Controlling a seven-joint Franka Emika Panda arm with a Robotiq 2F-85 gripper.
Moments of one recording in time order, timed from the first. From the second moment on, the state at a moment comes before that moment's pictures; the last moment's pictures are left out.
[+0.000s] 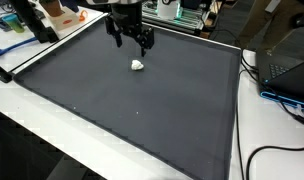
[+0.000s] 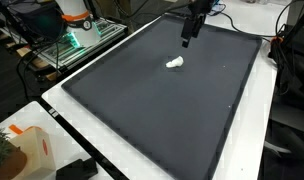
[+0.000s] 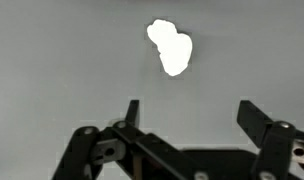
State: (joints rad) arm 0.10 0.36 0.08 -1.88 -0.14 2.17 0.21
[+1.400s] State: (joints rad) arm 0.10 0.75 0.04 -1.32 -0.05 1.69 0.17
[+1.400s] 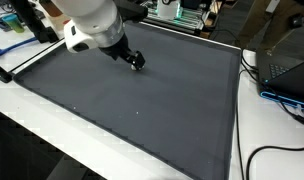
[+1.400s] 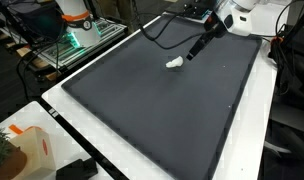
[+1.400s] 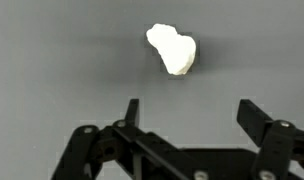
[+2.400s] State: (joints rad) arm 0.11 0.64 0.02 -1.47 -0.05 1.78 0.19
